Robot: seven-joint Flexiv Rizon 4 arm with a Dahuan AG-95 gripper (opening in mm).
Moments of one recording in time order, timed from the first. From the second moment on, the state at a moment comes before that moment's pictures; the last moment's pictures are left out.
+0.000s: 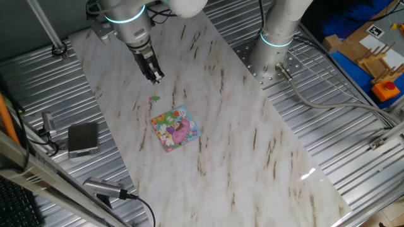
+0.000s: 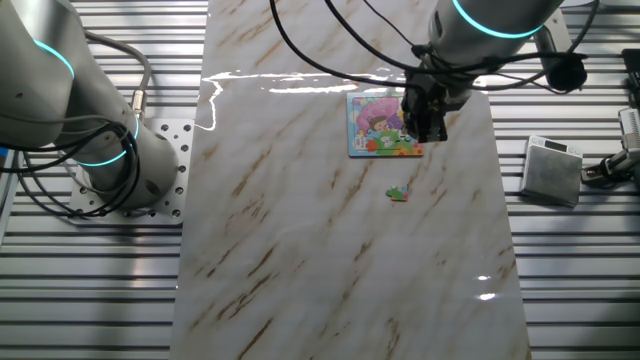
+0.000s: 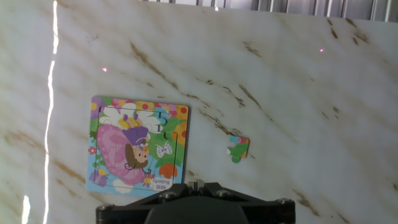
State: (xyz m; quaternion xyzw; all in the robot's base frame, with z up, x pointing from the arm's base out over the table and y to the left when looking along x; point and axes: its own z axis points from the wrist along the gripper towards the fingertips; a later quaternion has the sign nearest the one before) arm 0.500 0.001 0.170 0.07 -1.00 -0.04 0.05
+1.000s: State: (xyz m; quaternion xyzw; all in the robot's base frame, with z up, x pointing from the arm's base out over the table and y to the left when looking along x) arm 0.500 0.000 0.170 0.05 -1.00 -0.03 0.05
